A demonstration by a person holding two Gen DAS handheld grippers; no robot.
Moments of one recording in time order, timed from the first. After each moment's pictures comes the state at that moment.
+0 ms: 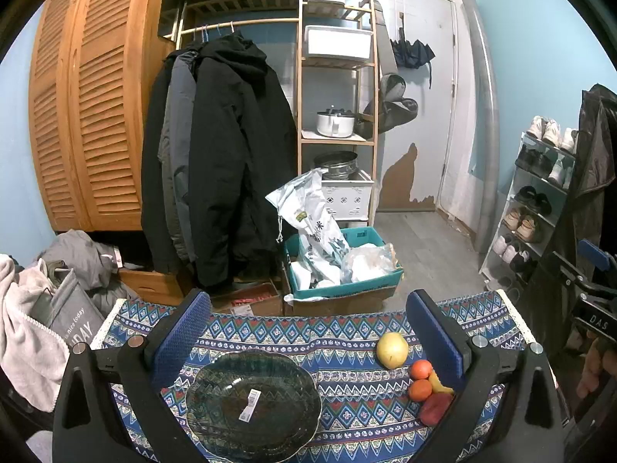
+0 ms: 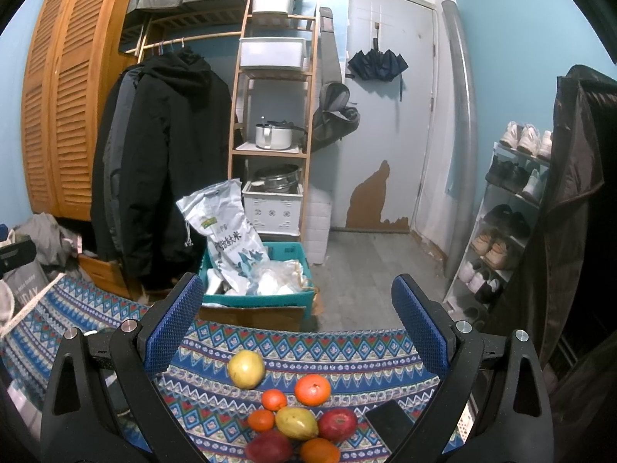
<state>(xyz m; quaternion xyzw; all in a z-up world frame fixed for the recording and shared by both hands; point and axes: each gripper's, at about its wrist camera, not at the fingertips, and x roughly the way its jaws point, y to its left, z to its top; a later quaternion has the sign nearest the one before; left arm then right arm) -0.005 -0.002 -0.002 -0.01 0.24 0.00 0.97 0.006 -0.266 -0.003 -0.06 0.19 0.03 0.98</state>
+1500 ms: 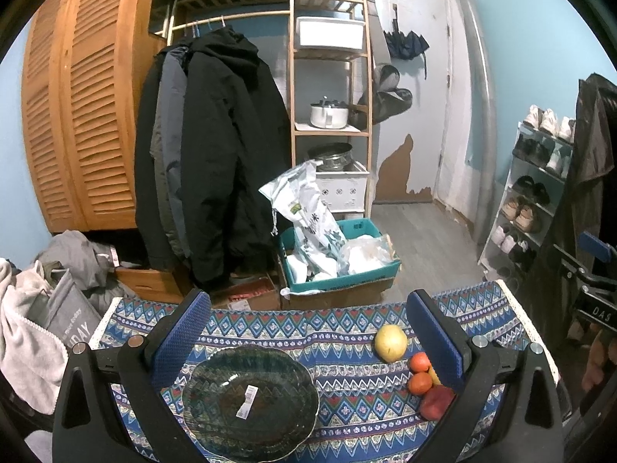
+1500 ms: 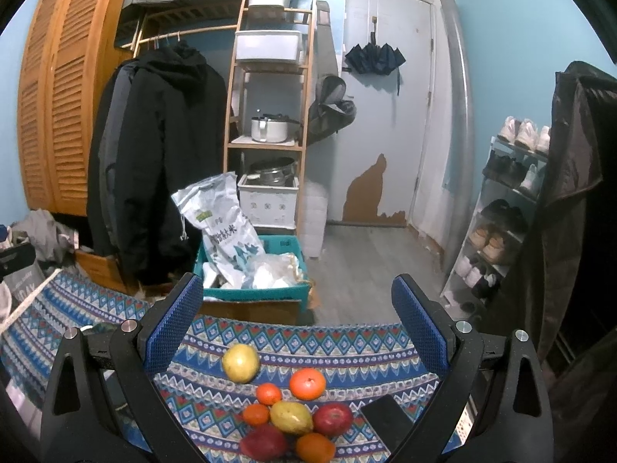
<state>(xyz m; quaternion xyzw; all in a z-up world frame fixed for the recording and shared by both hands) 0.001 -0.014 -0.015 0.00 0.26 -0.01 0.97 0.005 -0.273 -0.006 -0.06 0.21 0.03 0.98</state>
